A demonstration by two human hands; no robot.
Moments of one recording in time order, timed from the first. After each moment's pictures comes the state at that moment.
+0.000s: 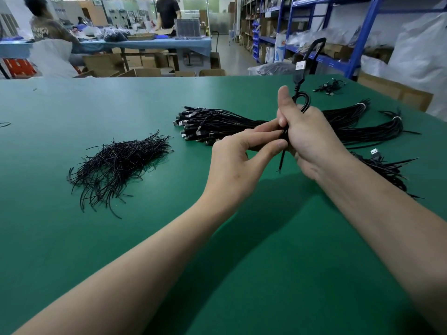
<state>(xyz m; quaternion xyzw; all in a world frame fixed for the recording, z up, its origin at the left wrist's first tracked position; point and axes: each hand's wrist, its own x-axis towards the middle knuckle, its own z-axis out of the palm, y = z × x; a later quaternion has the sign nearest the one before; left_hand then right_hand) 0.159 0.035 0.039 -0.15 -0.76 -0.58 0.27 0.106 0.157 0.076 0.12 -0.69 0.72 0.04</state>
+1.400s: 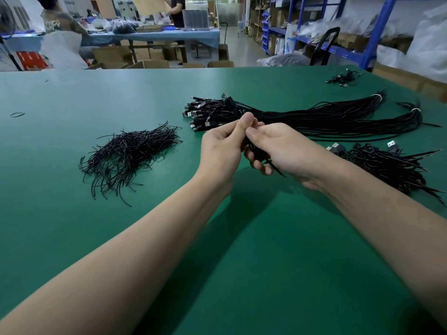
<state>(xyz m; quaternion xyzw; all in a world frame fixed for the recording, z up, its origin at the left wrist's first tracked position) 0.142 0.010 0.030 0.00 -0.63 -0.77 0.14 0.125 0.136 0.054 0.23 -0.79 0.56 -0.12</state>
